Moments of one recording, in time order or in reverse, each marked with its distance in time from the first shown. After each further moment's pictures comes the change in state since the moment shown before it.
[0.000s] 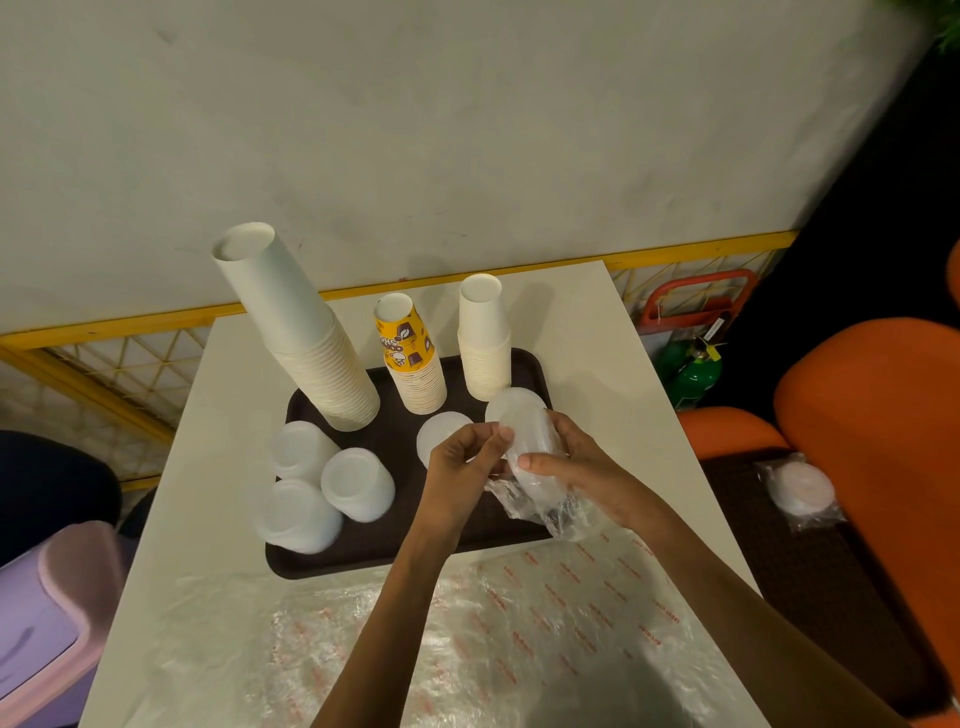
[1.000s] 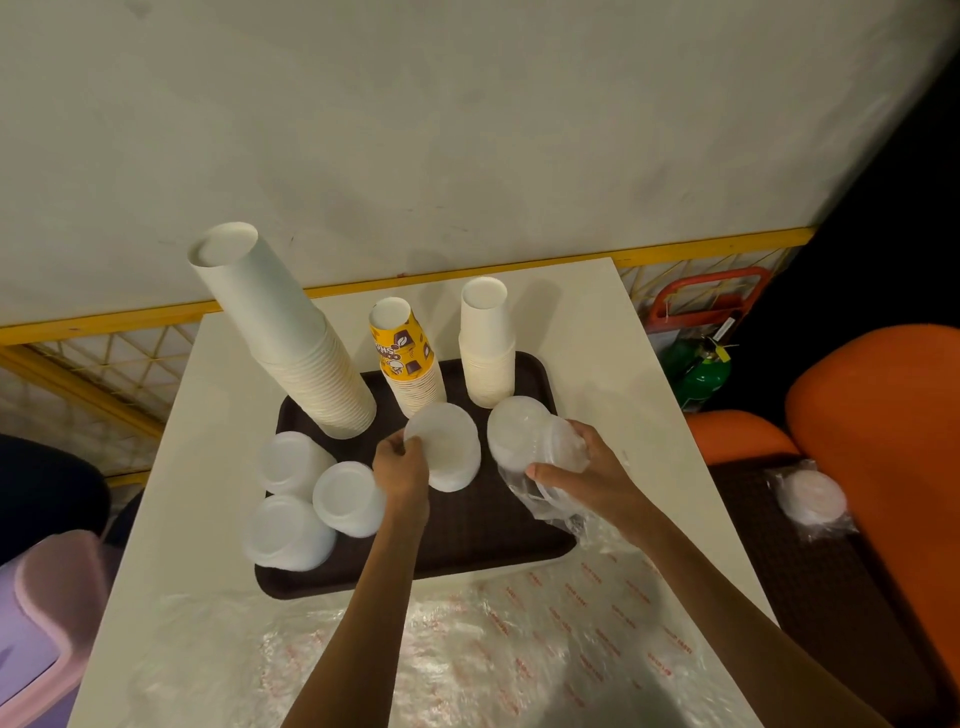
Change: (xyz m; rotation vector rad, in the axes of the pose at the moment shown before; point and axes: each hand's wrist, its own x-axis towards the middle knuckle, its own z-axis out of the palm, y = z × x) left_hand 0.085 -0.051 -0.048 0.108 0.586 -0.267; right_hand 0.026 0.014 -0.008 -0.103 0.186 0.008
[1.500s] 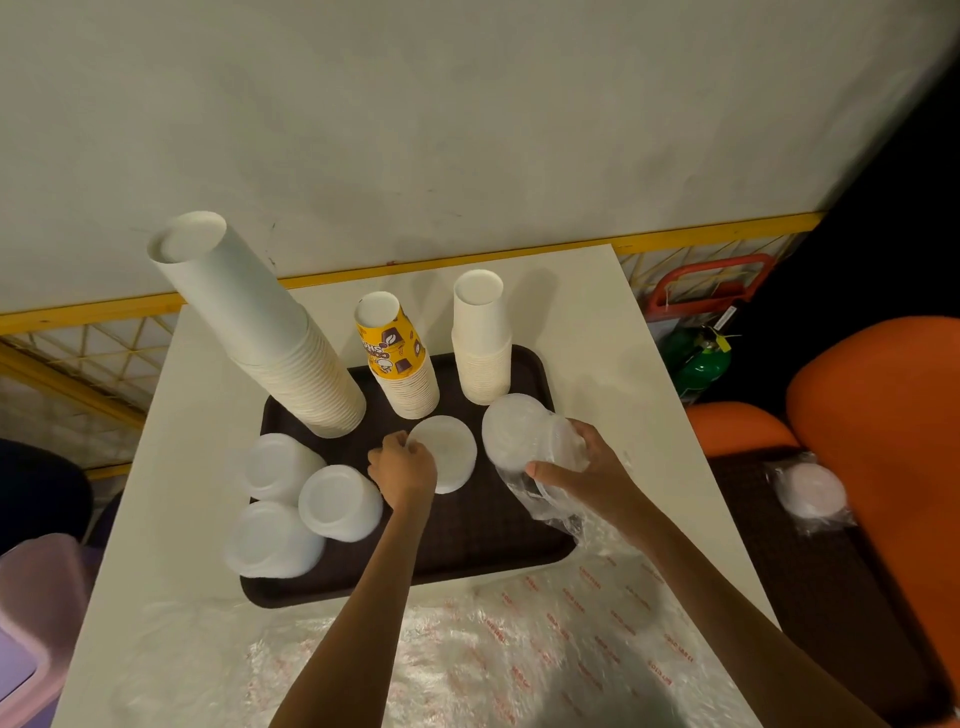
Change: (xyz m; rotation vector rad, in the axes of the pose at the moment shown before) left_hand 0.031 -0.017 0.021 0.480 0.060 0.055; right_hand 0.021 0.009 -0.001 -0.035 0.014 0.014
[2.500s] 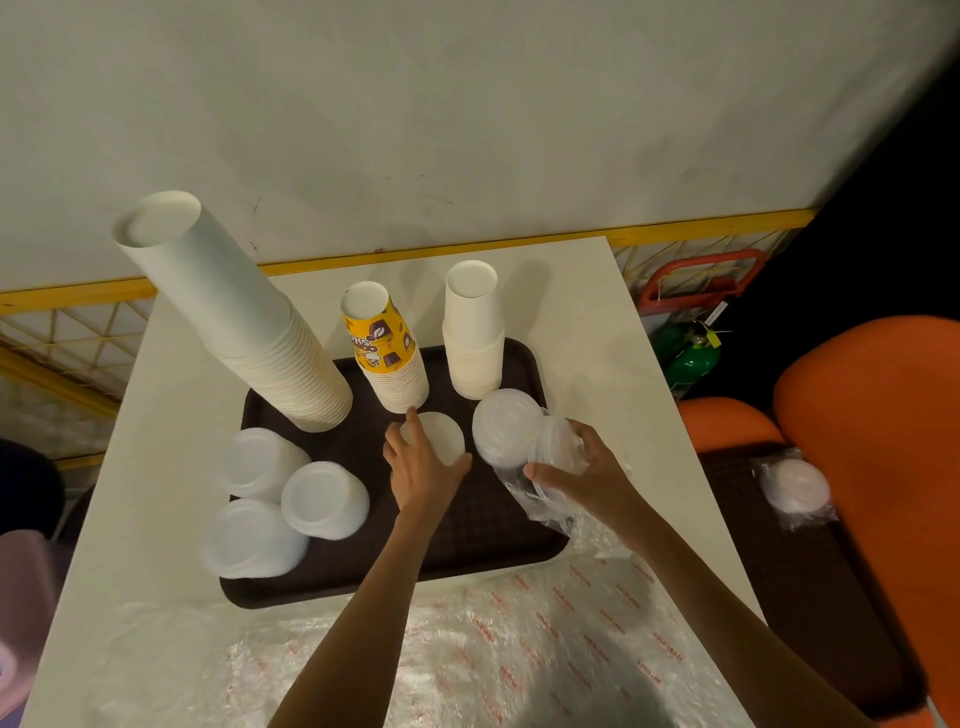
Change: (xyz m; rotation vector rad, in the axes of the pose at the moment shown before) left_hand -0.010 -0.012 0.025 0.333 -0.120 0.349; right_hand 0.005 0.013 -0.003 0.009 0.017 0.013
